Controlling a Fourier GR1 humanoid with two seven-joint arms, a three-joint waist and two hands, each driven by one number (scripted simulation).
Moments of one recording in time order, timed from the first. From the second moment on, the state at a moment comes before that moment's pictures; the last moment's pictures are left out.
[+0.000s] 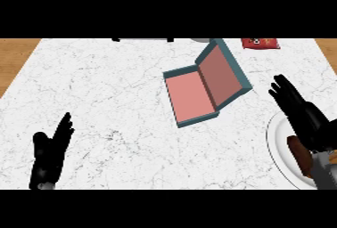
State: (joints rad) left arm 0.06 0.45 -0.28 -1.50 0.25 0.43 0.19; right arm -0.14 -0.50 0.13 -1.51 -0.42 0.01 0.05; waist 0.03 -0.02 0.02
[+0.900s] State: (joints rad) left arm -0.05 0.39 -0.16 -1.66 0.37 0.37 0.11; right arm 0.16 -0.97 -0.25 -1.51 0.02 -0.14 -0.36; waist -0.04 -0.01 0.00
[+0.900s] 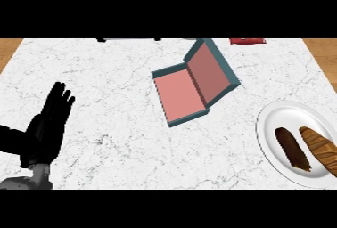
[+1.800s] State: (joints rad) left arm -0.09 0.36 -0.15 -1.66 0.36 0.33 0.14; right arm 0.27 -1.14 -0.12 -2.04 0.12 0.23 0.30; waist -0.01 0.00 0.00
